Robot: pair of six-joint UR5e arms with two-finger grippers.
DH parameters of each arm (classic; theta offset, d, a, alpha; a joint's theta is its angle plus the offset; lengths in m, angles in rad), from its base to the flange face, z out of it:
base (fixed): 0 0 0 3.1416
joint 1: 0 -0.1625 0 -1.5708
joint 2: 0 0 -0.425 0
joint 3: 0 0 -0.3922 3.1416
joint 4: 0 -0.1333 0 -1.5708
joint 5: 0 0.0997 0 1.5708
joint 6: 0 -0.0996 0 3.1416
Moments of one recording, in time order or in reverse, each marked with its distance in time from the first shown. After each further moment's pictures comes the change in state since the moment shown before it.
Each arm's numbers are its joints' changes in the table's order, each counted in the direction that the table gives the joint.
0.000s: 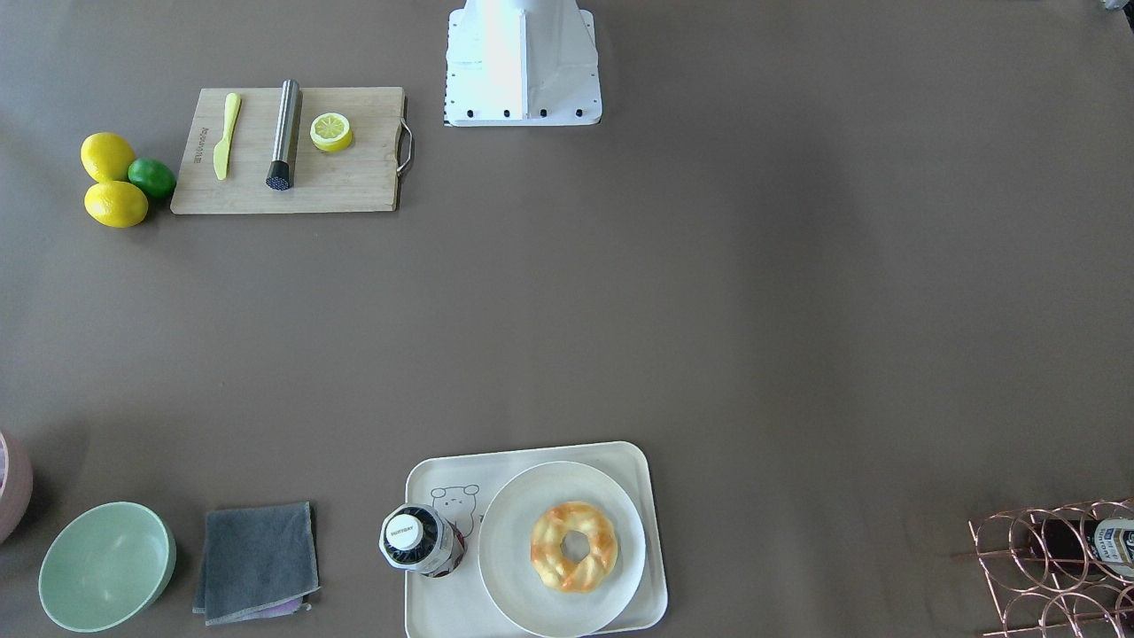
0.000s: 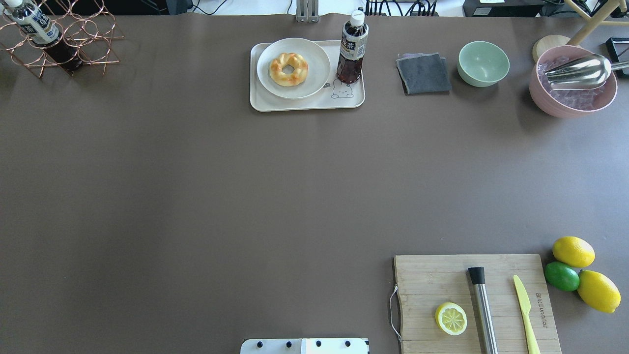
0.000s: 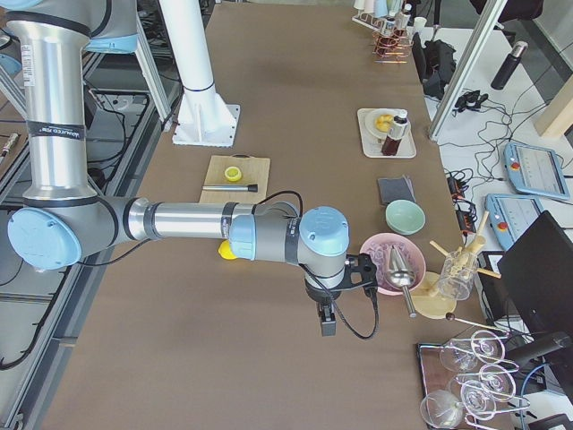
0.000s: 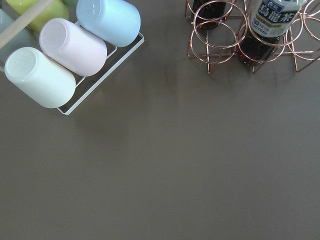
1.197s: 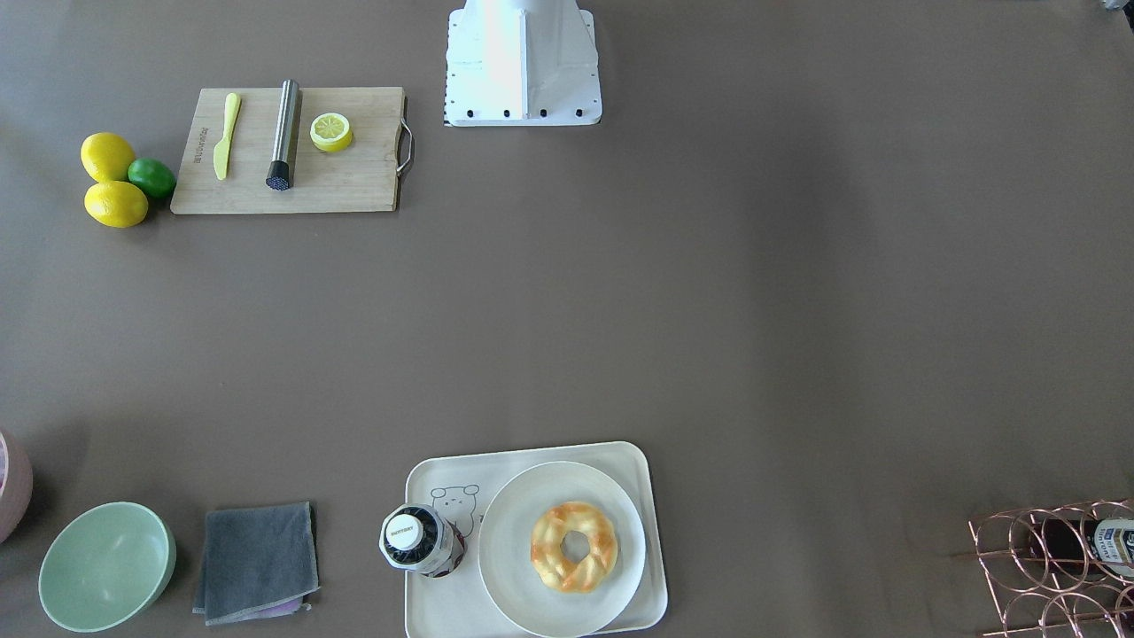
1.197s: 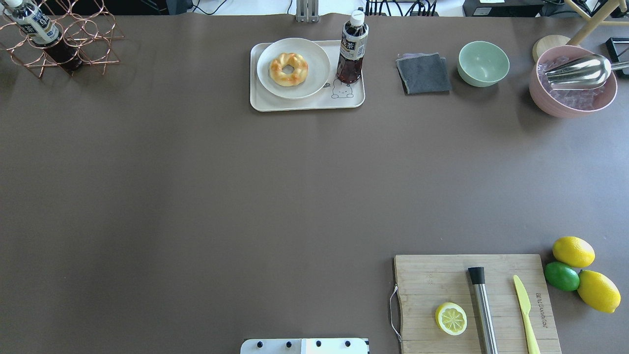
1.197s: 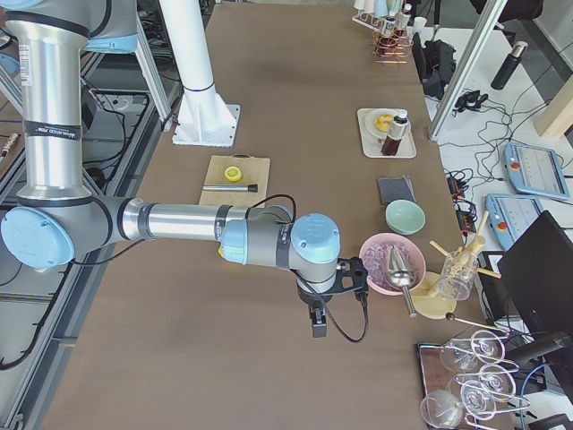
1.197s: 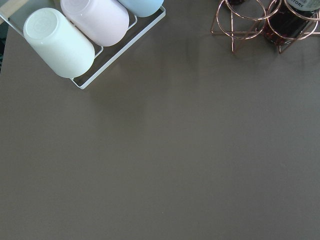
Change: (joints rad) left arm 0.005 0.049 0.005 0.000 0.011 0.001; right arm 0.000 -0.033 0.007 -0.003 0.027 0.005
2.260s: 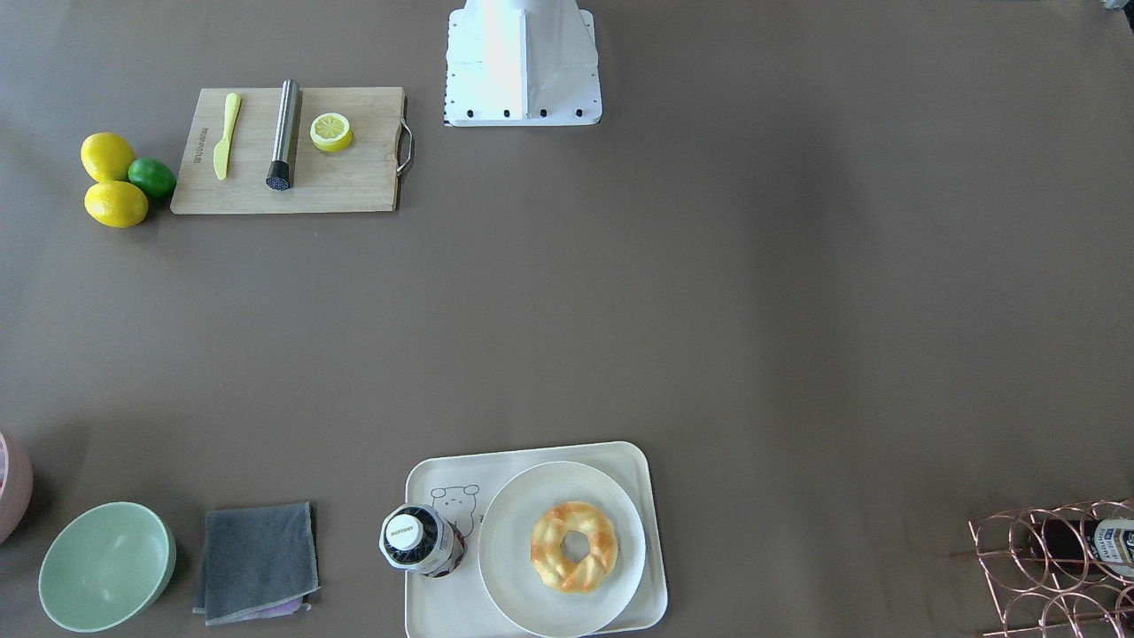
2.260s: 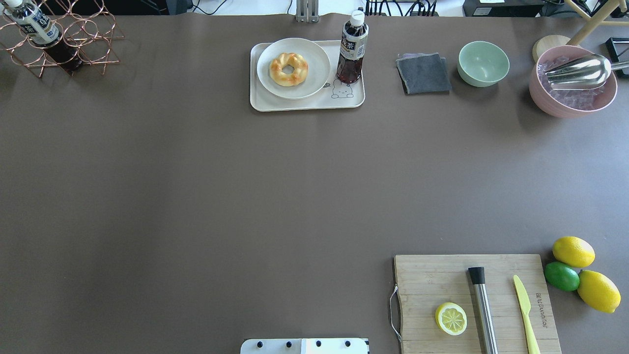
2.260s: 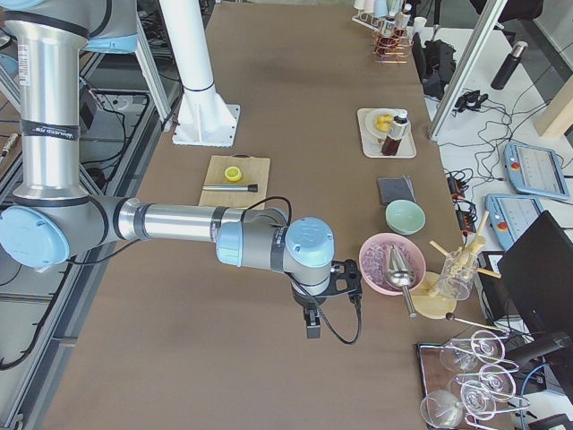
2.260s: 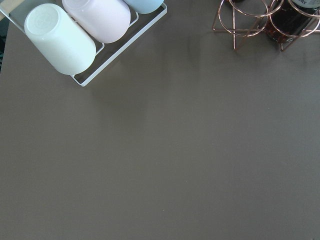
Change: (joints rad) left arm -0.001 0.005 -0.002 0.000 0.000 0.000; right arm 0.004 -0.023 0.007 -0.002 0.009 0.004
